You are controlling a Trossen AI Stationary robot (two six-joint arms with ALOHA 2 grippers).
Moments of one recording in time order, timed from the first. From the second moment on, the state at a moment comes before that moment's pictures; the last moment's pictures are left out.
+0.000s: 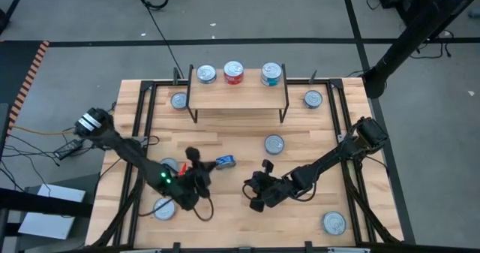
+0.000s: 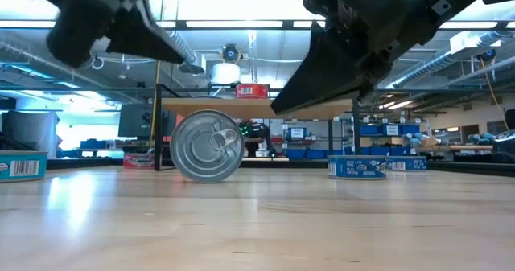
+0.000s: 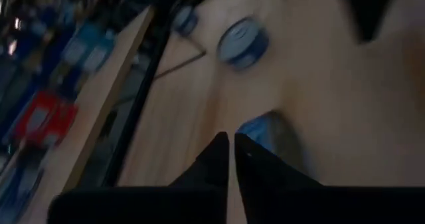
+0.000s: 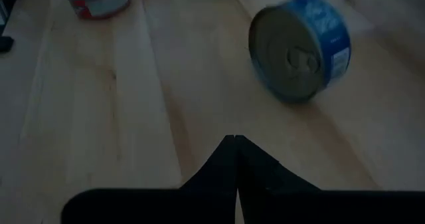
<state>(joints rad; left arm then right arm) -0.62 1.51 0.86 -0.28 -1.06 -0.14 0.48 1.86 1.03 0.07 0.59 0.60</state>
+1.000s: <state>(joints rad) -0.32 1.38 0.40 0.38 -0.32 -0.06 0.28 2.04 1.03 0.38 0.62 0.52</state>
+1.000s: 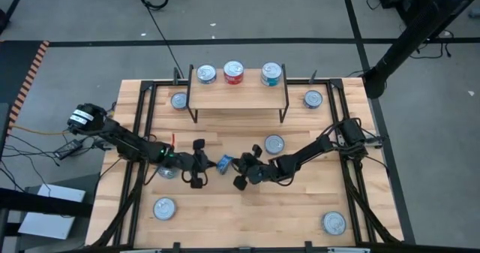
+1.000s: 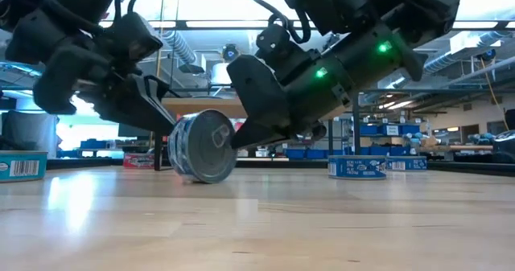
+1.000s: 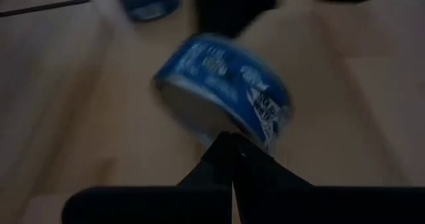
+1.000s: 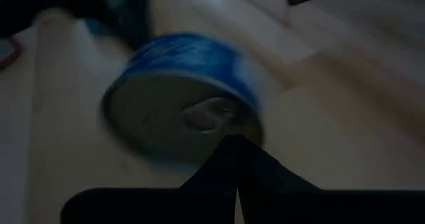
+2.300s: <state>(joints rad) -0.33 1.27 0.38 0.52 -0.34 0.06 0.42 2.03 1.12 0.43 0.40 0.39</state>
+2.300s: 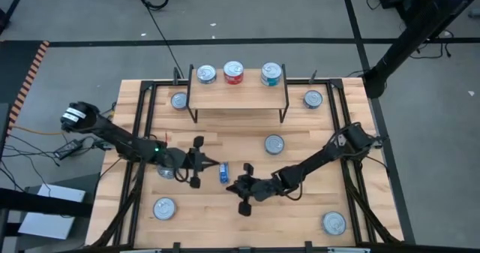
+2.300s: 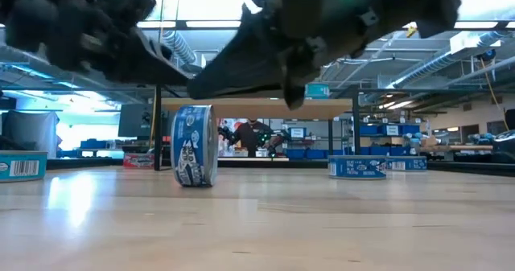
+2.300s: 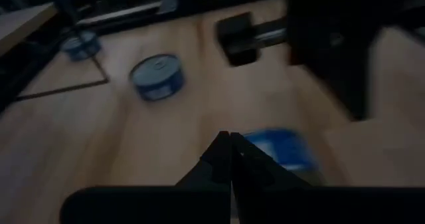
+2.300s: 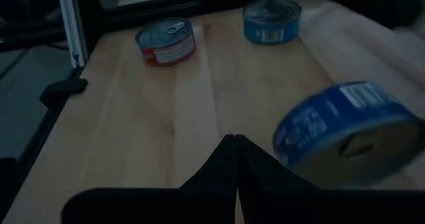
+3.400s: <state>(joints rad) -0.19 1.35 0.37 0.39 -0.12 0.12 0.38 2.08 1.24 0.03 0.48 0.58</state>
